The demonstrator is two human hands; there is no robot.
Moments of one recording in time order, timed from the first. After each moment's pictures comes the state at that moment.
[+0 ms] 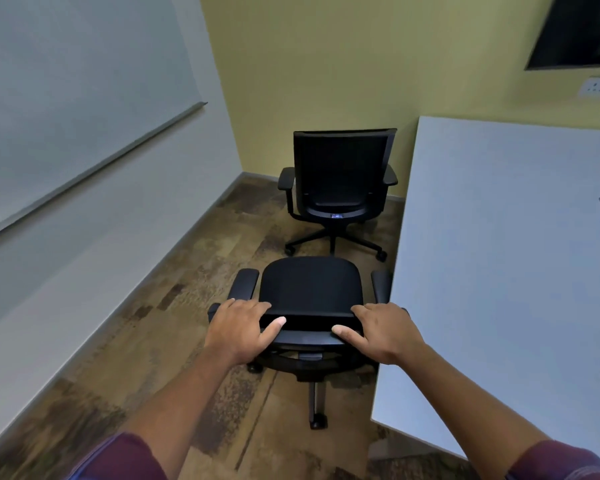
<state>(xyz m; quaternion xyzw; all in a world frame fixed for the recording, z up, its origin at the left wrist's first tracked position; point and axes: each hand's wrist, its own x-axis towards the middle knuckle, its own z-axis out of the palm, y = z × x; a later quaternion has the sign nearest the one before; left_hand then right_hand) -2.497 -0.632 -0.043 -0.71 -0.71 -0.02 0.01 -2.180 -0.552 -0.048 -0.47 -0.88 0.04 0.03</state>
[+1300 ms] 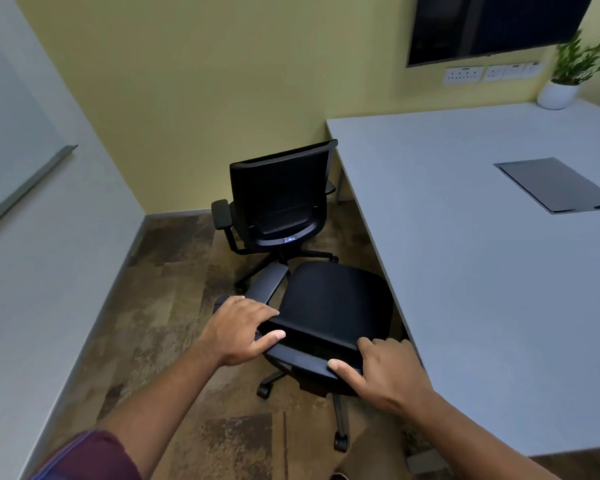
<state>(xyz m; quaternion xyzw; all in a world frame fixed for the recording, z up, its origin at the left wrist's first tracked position) -2.653 -0.384 -0.041 -0.91 -0.42 -0.02 -0.04 -2.344 -0.523 -0.056 -0.69 -0.72 0.05 0.06</state>
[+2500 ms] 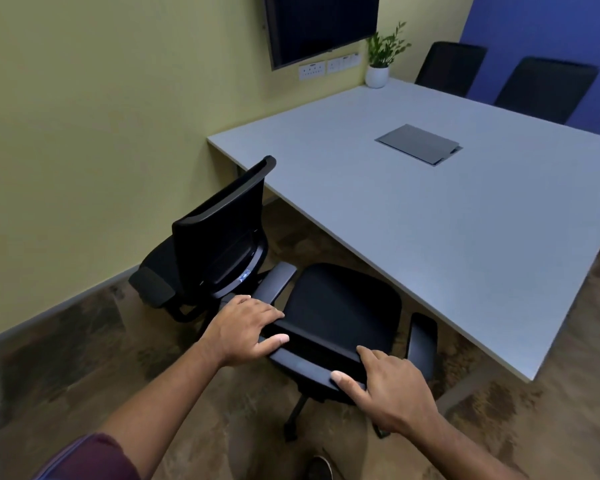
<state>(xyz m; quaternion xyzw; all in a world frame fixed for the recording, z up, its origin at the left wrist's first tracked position) -2.731 -0.094 -0.044 -1.00 -0.09 -0.02 -0.04 -2.580 -0.399 -0.048 -0.89 -0.46 0.05 0.07</state>
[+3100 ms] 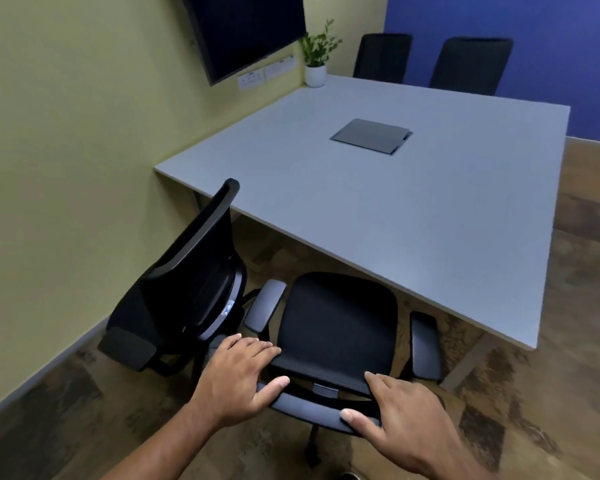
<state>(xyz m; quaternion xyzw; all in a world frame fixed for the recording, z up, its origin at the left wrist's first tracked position) -2.734 -0.057 -0.050 -1.00 -0.04 -0.04 -0.06 -2.607 -0.372 -0.043 -0.92 -0.37 0.11 0.08</state>
